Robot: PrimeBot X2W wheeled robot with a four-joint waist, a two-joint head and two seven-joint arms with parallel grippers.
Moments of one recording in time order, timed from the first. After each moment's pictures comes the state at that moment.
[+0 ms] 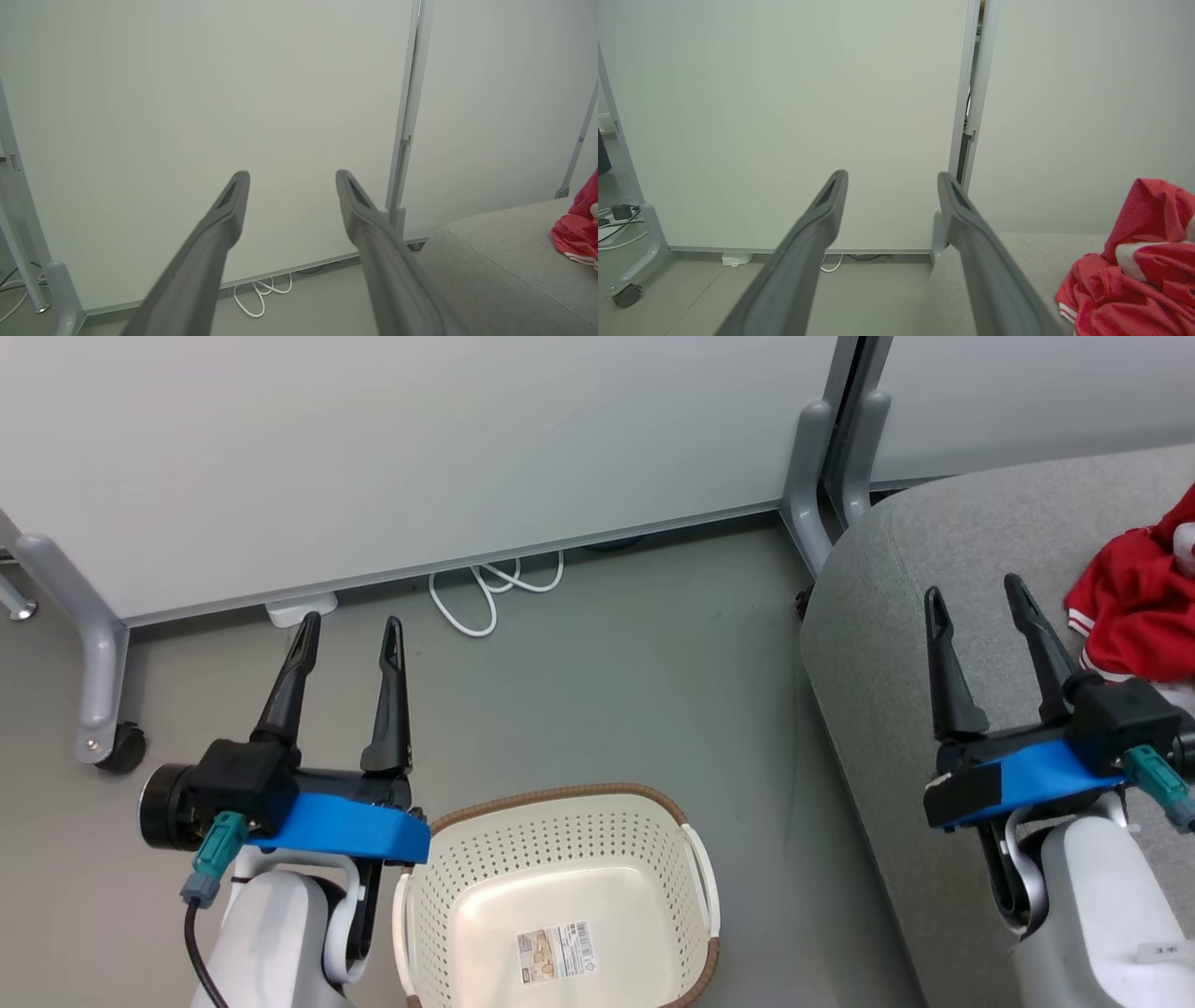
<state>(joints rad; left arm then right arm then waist) -0.30 0.10 -0.17 0.25 -0.21 -0.08 -0.26 -0.39 -0.10 -0.04 0.30 0.04 0.13 -0.26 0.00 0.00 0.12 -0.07</state>
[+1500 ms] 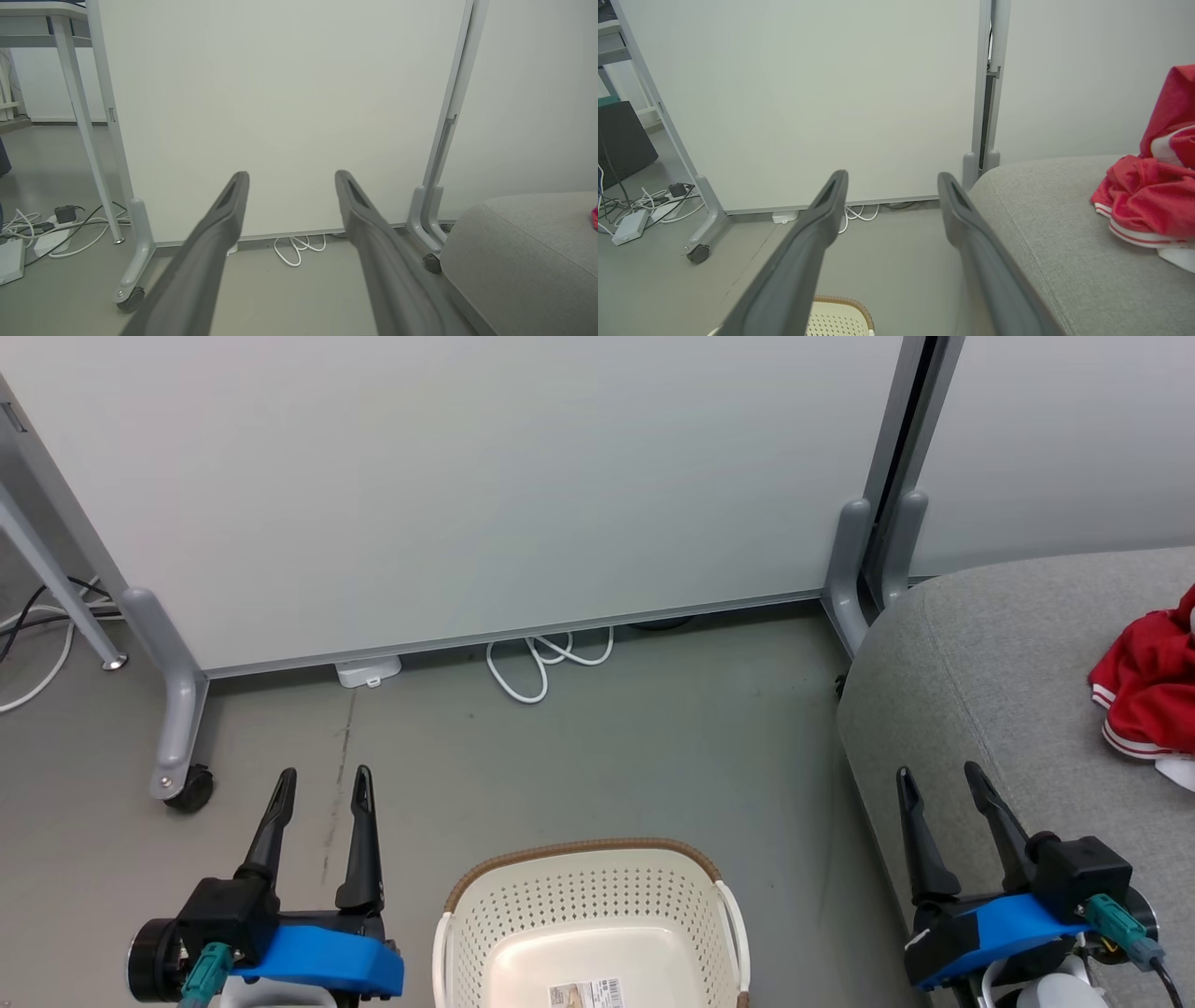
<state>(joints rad) -0.05 0.05 -0.02 0.22 -0.15 -0.12 -0.26 -0.12 -0.05 -0.03 0.33 0.12 0.13 -0.26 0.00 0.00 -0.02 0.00</state>
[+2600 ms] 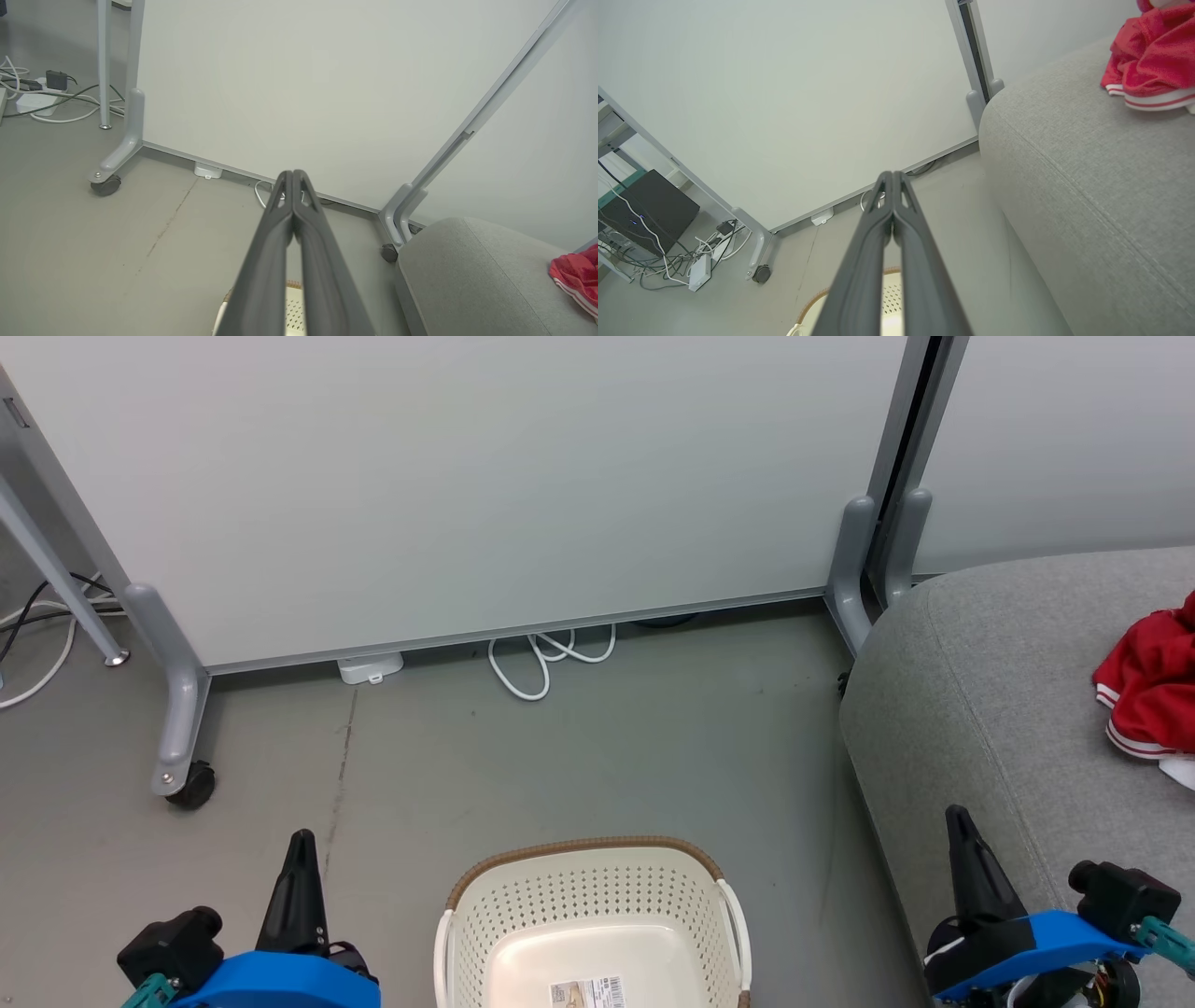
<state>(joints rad) 0.00 0.05 0.00 0.29 -0.48 -0.12 -0.17 -0.09 -0.05 -0.04 0.37 0.45 0.13 -0.18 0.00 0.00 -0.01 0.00</state>
